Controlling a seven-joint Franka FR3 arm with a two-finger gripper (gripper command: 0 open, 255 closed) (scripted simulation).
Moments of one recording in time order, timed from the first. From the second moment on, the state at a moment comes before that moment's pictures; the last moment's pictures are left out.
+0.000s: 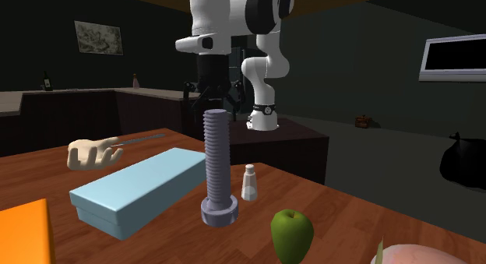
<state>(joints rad) -0.23 0.47 -0.36 -1.71 0.20 2.13 -0.70</state>
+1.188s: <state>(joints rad) -0.22 0.45 -0.37 -1.70 0.19 2.10 -0.69</state>
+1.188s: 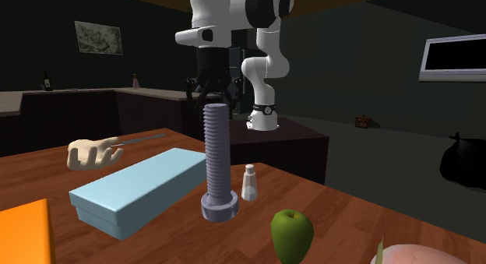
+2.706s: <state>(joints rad) -0.22 0.36 -0.39 -1.51 0.15 1.83 -0.66</state>
